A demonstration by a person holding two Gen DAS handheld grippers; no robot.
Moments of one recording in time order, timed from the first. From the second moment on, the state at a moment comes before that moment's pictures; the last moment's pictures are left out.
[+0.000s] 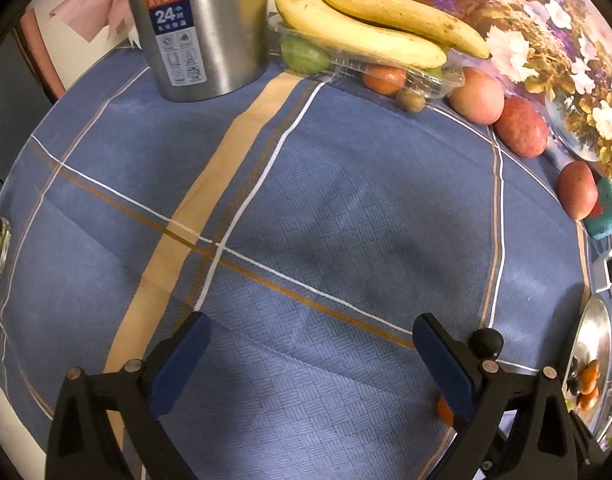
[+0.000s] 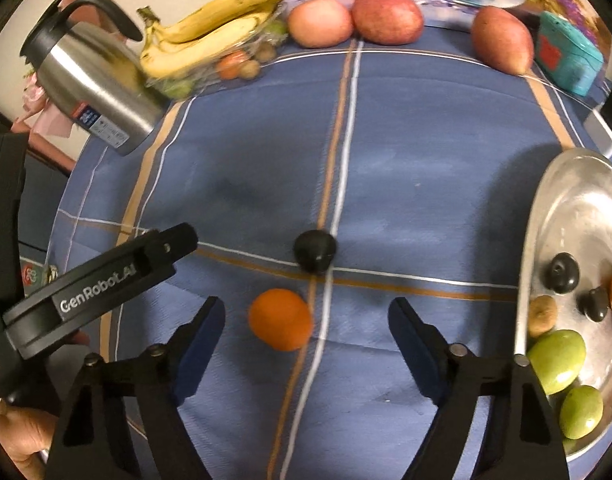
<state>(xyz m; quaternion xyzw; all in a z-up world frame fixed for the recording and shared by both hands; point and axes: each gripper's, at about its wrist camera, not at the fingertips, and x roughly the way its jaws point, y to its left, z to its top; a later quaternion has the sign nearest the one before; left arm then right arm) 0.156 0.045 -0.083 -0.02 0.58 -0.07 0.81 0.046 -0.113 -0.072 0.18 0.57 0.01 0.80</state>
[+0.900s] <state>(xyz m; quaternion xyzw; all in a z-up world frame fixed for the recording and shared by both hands) 0.155 0.048 -0.072 -0.05 0.58 -0.08 0.81 0.046 -0.103 -0.065 0.17 0.56 0.05 0.81</state>
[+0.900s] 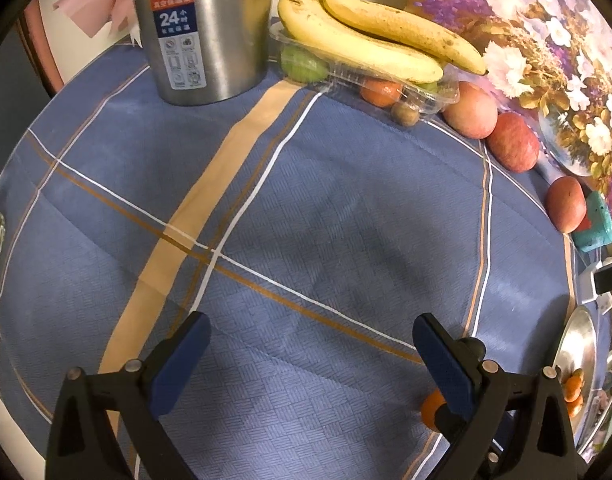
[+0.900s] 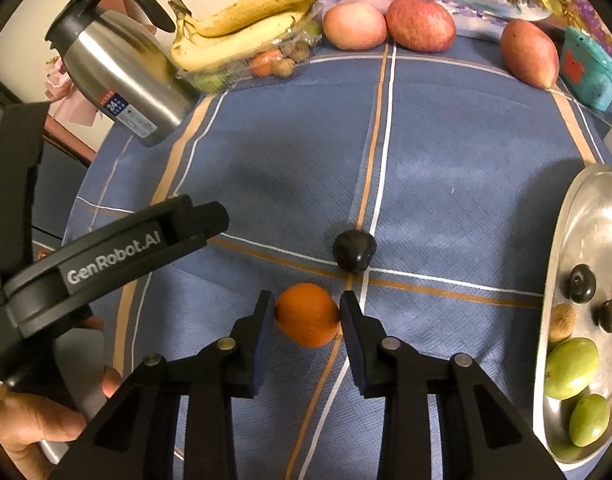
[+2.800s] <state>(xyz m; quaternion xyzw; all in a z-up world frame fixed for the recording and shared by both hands) 0.128 -0.055 -0.080 -0.03 0.60 -0.24 0.76 -0.002 -0.225 -0.017 0.26 0.47 -0.06 0.84</state>
